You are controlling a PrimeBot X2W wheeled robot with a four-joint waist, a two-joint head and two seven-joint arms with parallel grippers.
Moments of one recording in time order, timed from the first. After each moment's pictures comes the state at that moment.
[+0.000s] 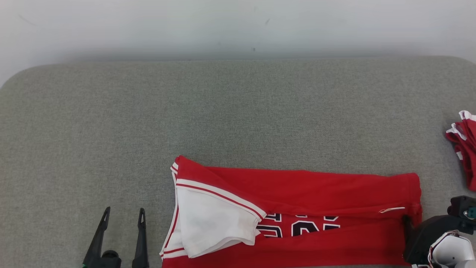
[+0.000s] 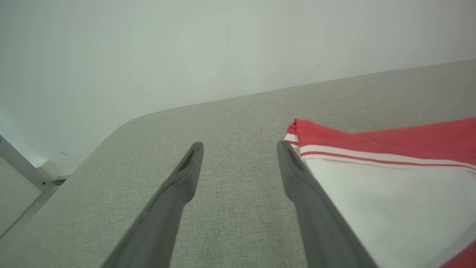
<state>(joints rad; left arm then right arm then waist) 0.01 0.21 -0.19 0.10 -0.09 0.13 -0.26 -0.14 -0.05 -0.48 0.21 0.04 0.13 0.55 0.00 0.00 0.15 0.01</state>
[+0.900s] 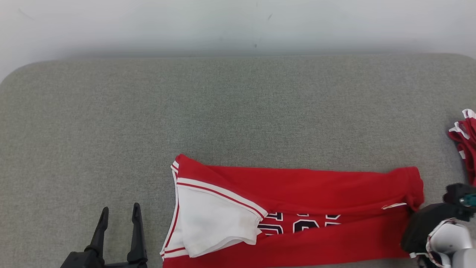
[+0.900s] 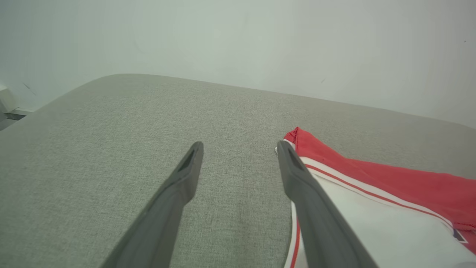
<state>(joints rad) -0.01 0.09 -0.07 0.14 -0.28 -0.02 -0.26 -0.18 -0.06 -0.45 0.20 0.05 0.13 0.61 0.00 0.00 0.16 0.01</state>
